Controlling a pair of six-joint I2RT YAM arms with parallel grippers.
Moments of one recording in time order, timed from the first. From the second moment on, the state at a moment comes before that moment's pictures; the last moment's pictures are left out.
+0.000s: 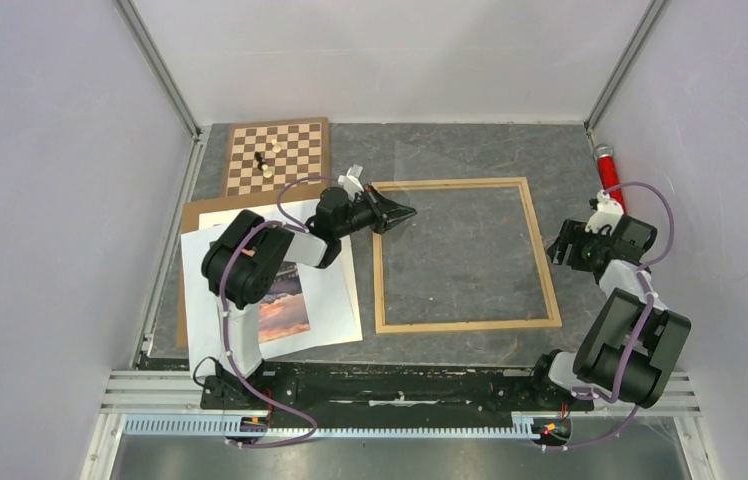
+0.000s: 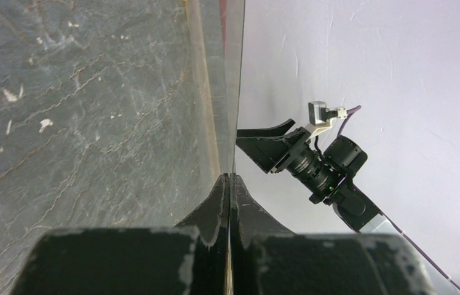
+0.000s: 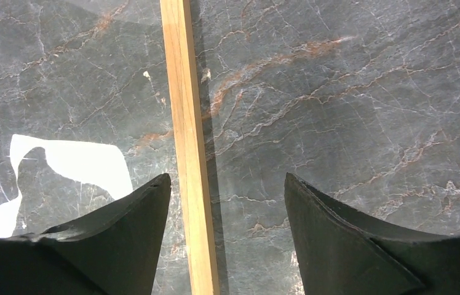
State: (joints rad) left arm -0.52 1.99 0.93 0.96 0.50 -1.29; right arm -0.53 1.34 0.63 -0.11 -0.47 -0.19
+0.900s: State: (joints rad) left arm -0.52 2.01 0.89 0.96 0.50 -1.29; right arm -0.53 1.30 0.64 -0.15 -0.44 -0.20
